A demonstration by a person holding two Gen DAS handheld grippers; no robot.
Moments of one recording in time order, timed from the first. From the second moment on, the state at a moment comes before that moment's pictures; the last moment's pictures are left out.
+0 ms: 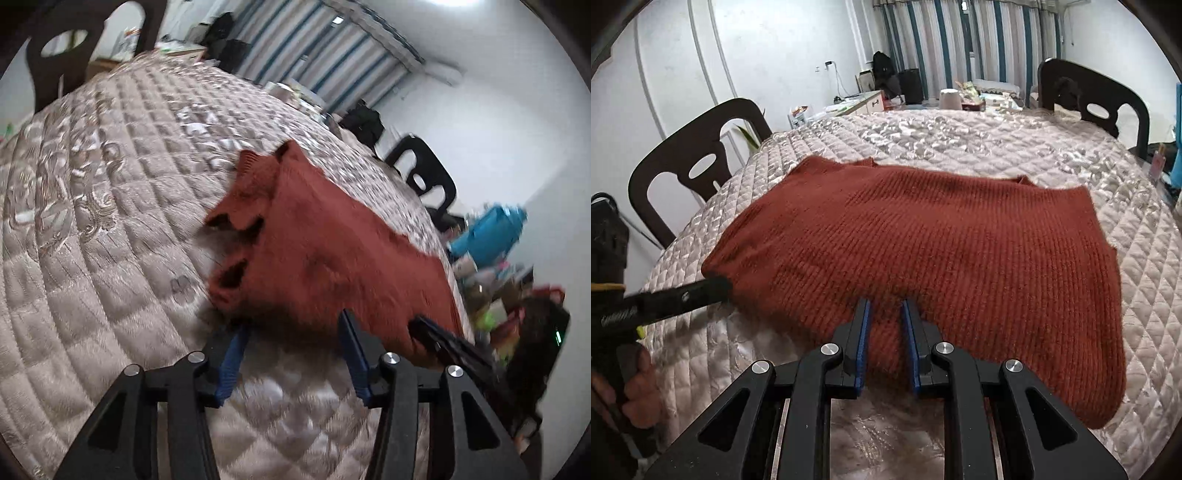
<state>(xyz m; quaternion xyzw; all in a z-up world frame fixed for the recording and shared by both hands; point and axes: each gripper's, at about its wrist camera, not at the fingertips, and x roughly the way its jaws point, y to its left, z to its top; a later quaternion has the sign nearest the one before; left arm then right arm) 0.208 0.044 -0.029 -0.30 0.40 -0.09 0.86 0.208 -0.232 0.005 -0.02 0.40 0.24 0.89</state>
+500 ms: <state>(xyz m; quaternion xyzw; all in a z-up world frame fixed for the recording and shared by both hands) 0.235 0.013 0.027 -0.23 0.35 -0.12 0.90 0.200 -0.248 0.010 0.02 0.38 0.23 0.90</state>
